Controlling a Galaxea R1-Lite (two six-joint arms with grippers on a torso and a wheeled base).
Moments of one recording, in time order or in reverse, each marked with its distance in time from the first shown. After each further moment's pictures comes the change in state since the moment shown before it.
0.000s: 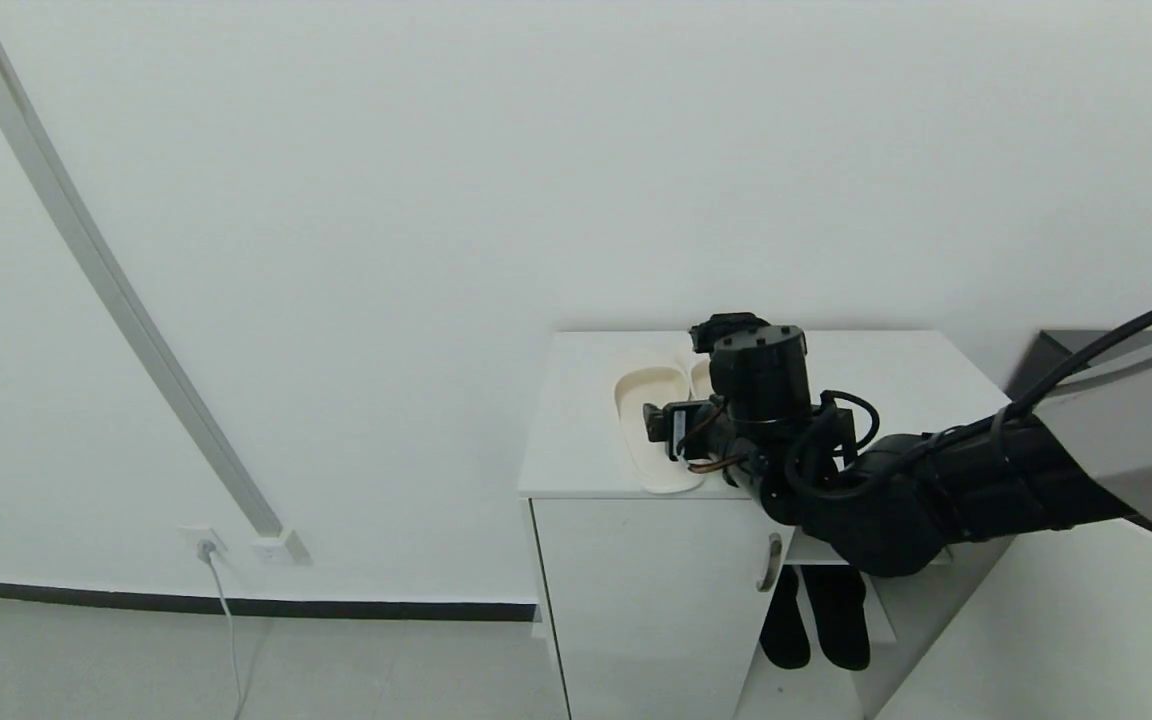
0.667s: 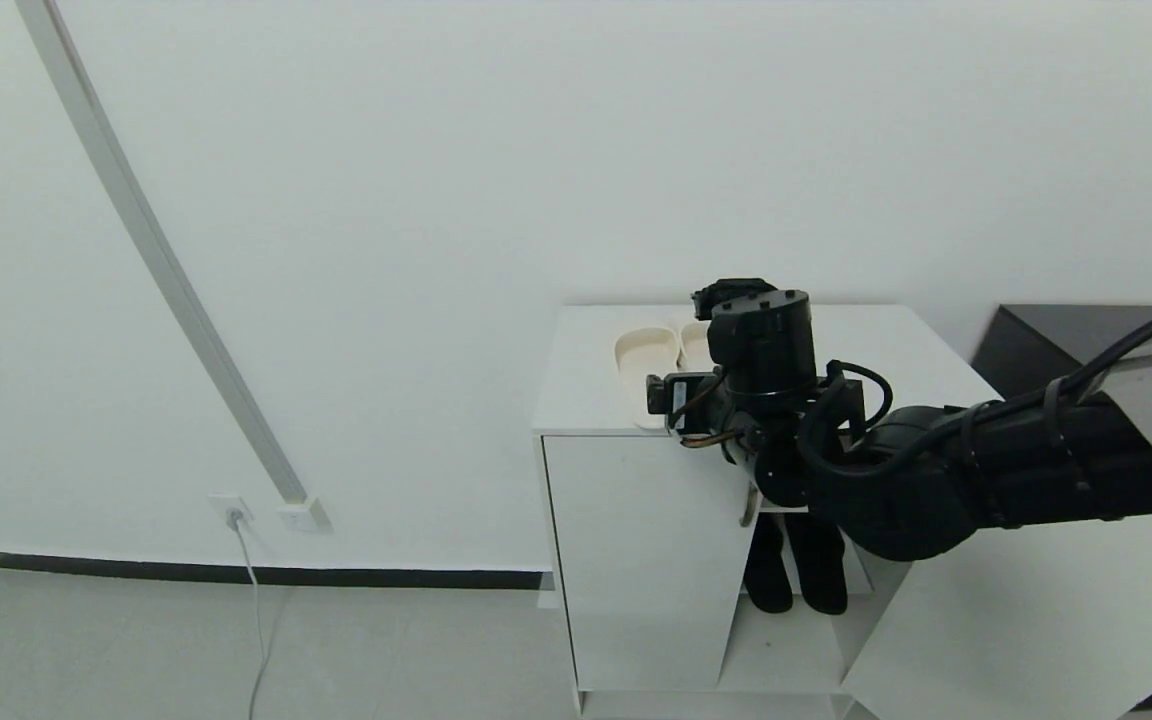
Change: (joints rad) left arm 0.000 0.000 -0.001 0.001 -0.001 0.000; right arm 0.033 -0.053 -0.055 0.086 -0.103 0.008
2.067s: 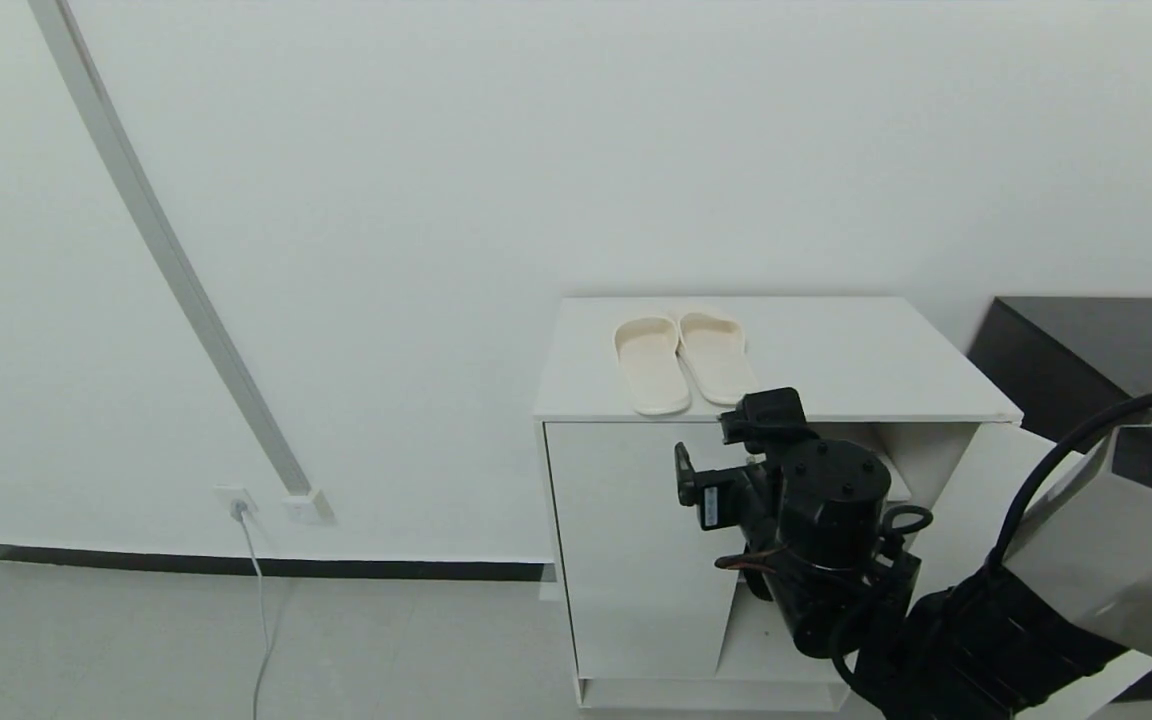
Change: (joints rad) left arm 0.000 0.000 0.002 -0.002 0.006 -0.003; right arm 0.054 0.049 0.545 -0.819 -0.076 -0.256
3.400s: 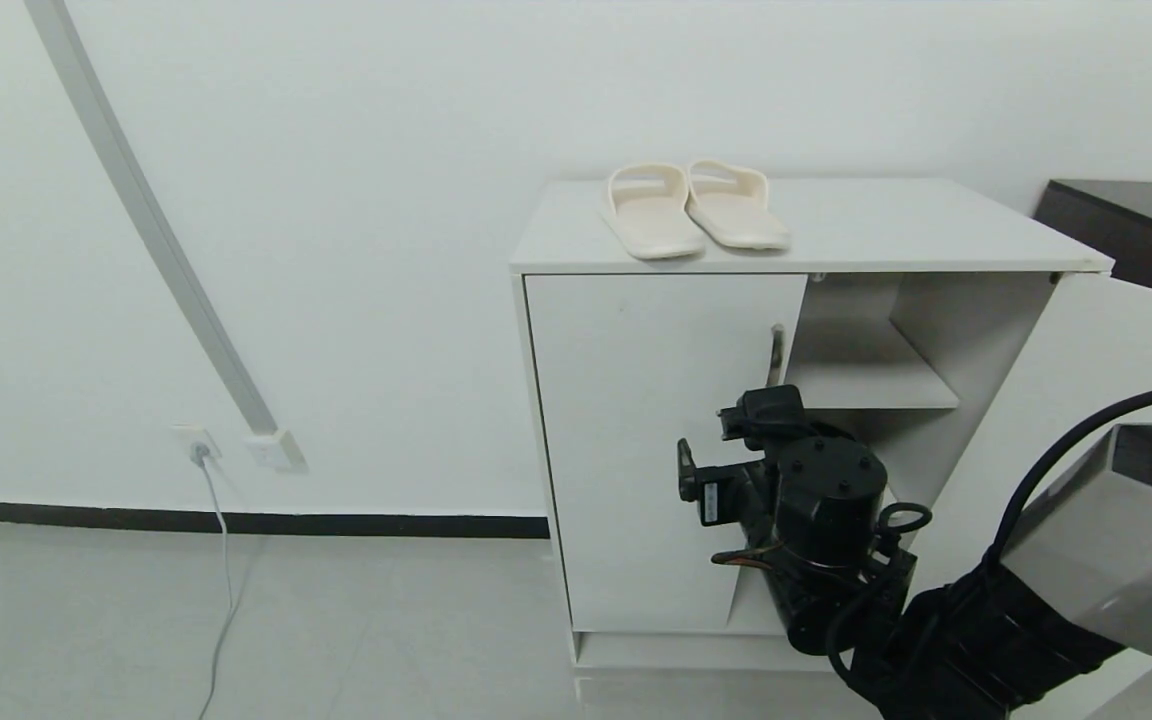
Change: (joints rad) left arm 0.000 0.000 0.000 0.001 0.000 0.000; right arm 0.002 0.000 -0.014 0.007 -0.042 -0.002
